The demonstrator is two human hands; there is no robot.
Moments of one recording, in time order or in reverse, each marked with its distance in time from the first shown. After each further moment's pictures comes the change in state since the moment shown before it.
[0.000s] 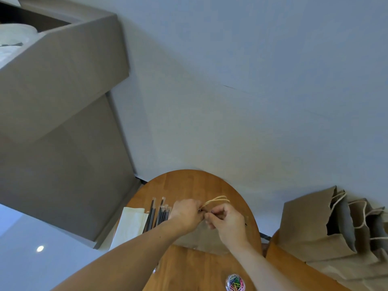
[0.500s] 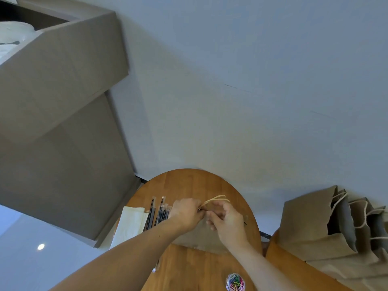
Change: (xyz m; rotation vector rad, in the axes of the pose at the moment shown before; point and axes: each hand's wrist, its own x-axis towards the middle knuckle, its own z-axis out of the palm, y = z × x) left_hand 0.003 -0.004 0.001 -0.012 0.001 0.010; right_hand 0.002 0.004 0.001 0.031 -0.038 -0.012
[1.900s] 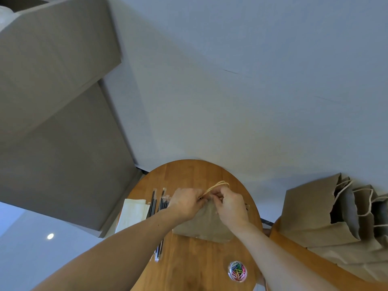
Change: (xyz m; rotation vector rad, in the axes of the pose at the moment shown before) left_hand 0.006 -0.008 -0.001 -0.039 0.036 0.105; right_hand 0.029 0.004 -0.007 -0.451 0.030 -0.220
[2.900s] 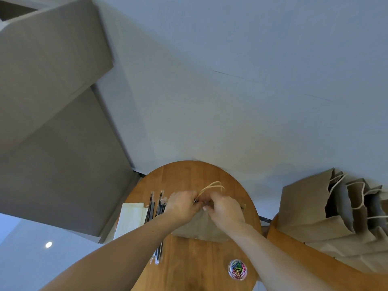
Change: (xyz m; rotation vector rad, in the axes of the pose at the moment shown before) left_hand -0.002 -0.004 0.007 -0.032 0.036 -0.038; right_hand -0.002 -0.006 -0.002 -0.338 -0.251 -0.035
